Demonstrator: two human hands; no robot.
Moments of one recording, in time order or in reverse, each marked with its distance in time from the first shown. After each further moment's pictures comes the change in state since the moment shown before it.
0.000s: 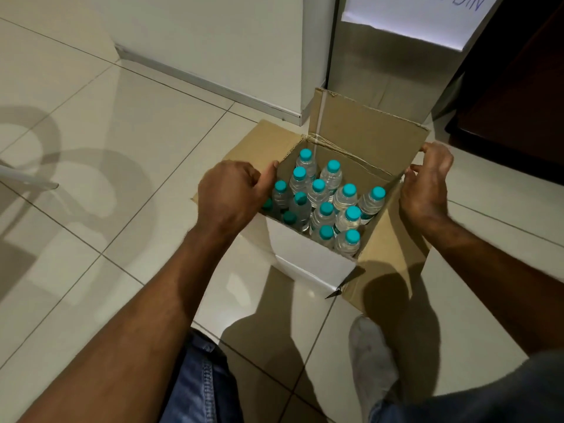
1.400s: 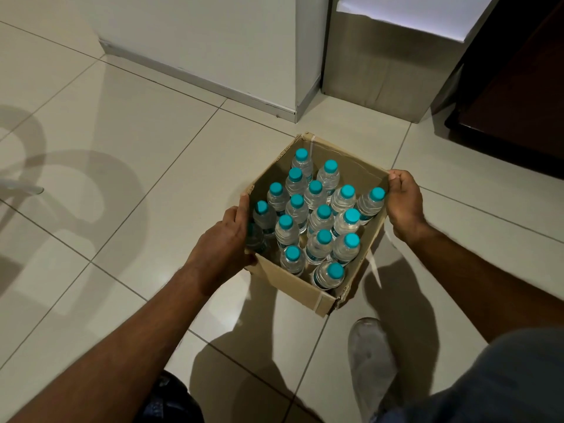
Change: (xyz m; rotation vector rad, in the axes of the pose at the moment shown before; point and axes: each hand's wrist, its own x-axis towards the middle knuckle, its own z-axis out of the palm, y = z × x) left_hand -0.043 -0.060 0.039 0.350 -0.468 0.164; right_hand -0.003 0.021 0.051 0.388 -0.151 0.358
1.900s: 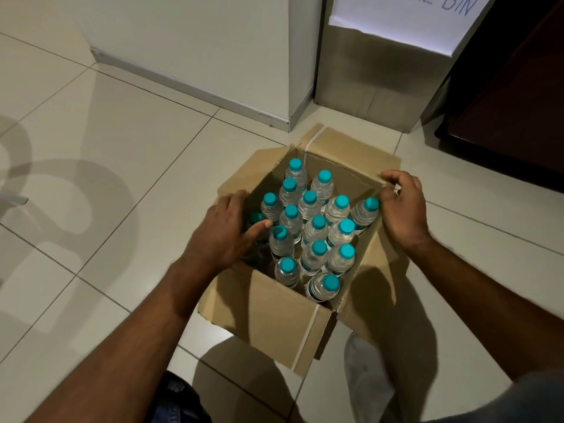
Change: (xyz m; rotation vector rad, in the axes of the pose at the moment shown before) left_hand 0.030 0.008 -0.027 -0.334 0.035 -0.141; right_hand -0.012 -0.016 -0.018 -0.192 0.032 -0.234
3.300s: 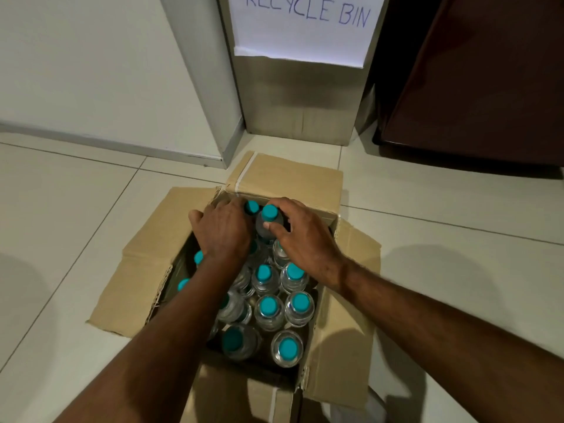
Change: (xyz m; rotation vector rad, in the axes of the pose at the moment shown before) left_hand 0.145 0.090 0.071 0.300 0.304 0.020; right_hand 0.009 -0.026 0.054 0.018 -0.217 -0.264
